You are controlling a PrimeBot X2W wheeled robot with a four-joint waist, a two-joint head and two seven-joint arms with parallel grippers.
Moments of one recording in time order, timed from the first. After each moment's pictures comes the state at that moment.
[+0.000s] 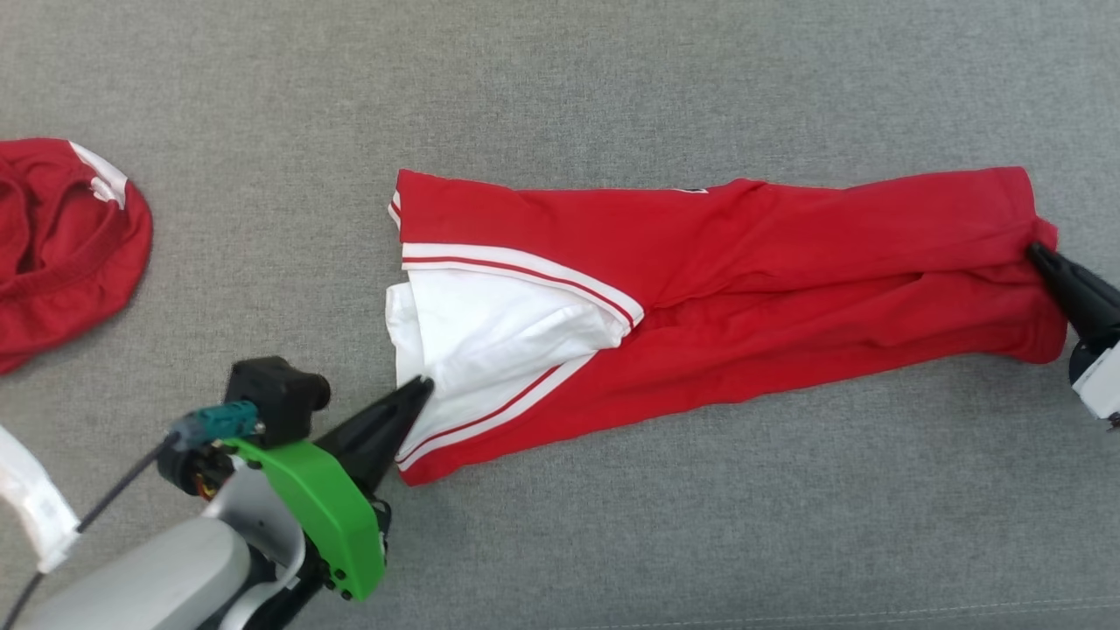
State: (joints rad) left arm -0.60 0.80 -1.09 -0.15 -1.08 0.16 0.00; right arm -0.52 -0.97 0.73 0.25 1.37 0.13 -0.13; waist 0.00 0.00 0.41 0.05
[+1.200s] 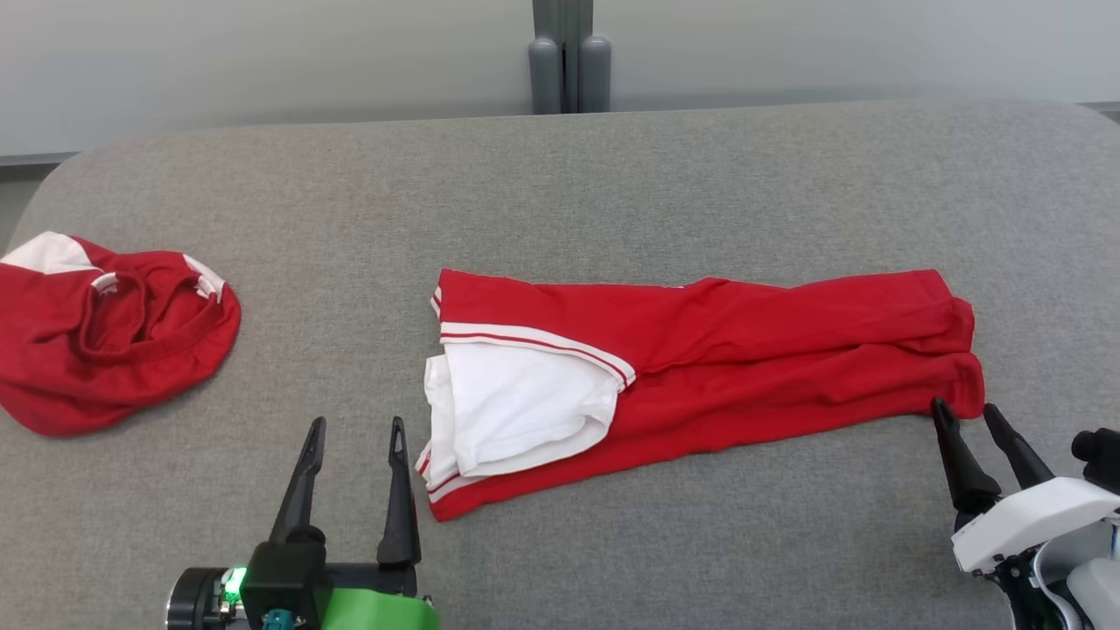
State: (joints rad) left arm 0.05 0.17 -0.35 -0.02 -0.24 0.23 -0.26; right arm -0.13 -0.45 0.29 0.42 0.86 0.13 -0.26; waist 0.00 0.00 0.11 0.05
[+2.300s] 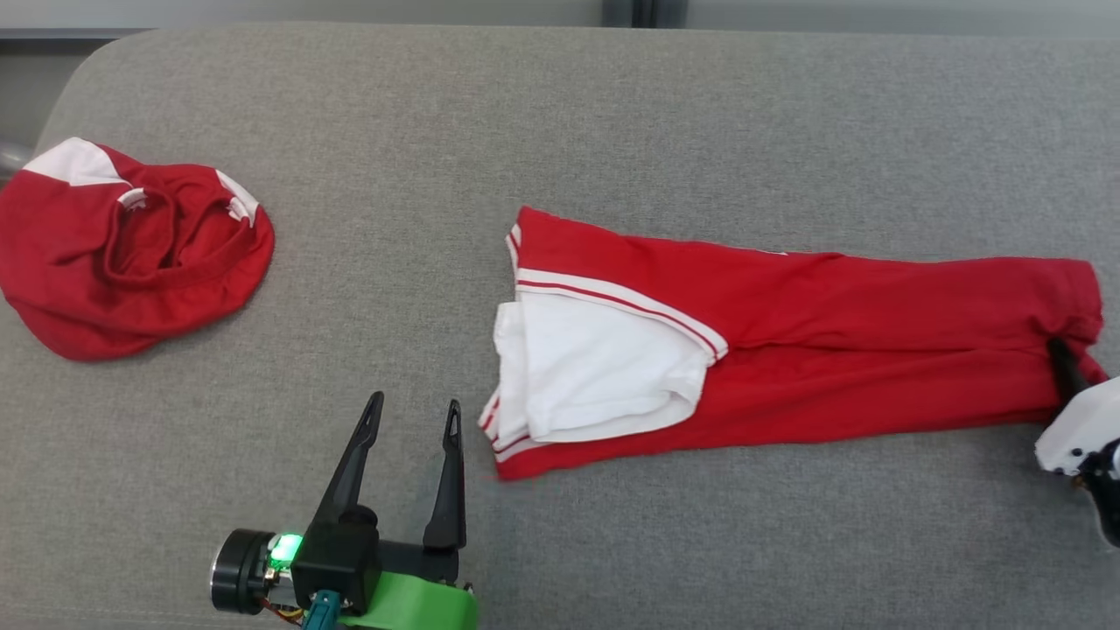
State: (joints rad) left arm 0.02 0.05 -0.32 0.01 -0.10 0.09 -0.26; right arm -0.43 -0.50 0.24 0.81 0.81 0.13 -0.12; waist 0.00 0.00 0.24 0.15
